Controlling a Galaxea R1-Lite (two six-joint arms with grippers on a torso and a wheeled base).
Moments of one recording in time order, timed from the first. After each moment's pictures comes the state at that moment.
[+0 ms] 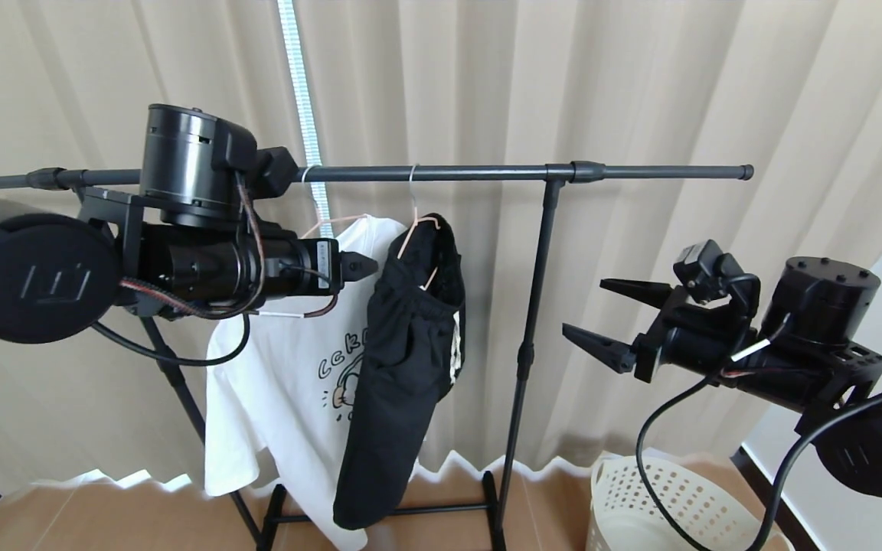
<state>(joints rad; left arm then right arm) -0.44 1.70 -1.24 0.01 0.09 -0.19 0.24 1.85 -0.63 -1.11 0.54 -0.14</state>
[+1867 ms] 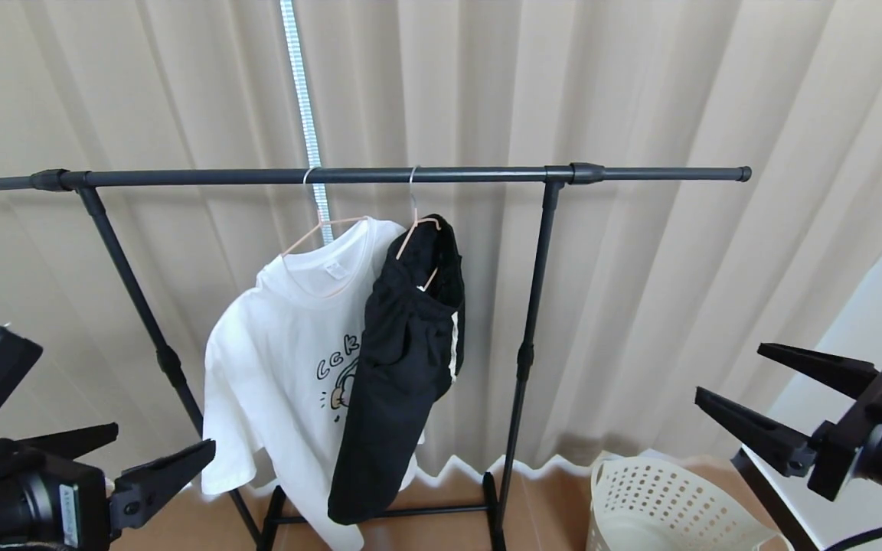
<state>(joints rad) -0.41 1.00 -0.50 0.00 0.13 -0.13 0.28 1.17 -0.28 -0.67 0.19 -0.06</state>
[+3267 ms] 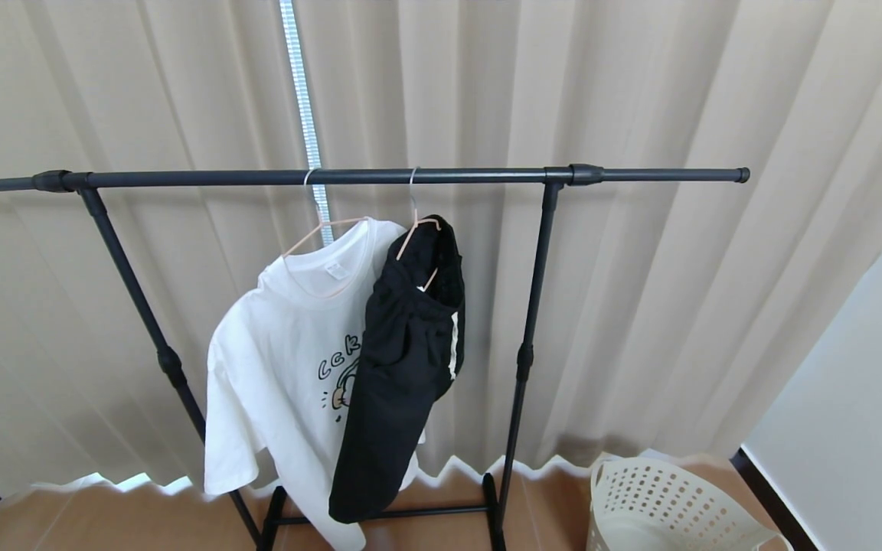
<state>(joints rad) -0.37 0.42 -0.02 0.01 0.15 -0.14 0.28 0.38 0.00 -0.07 0.19 -0.06</state>
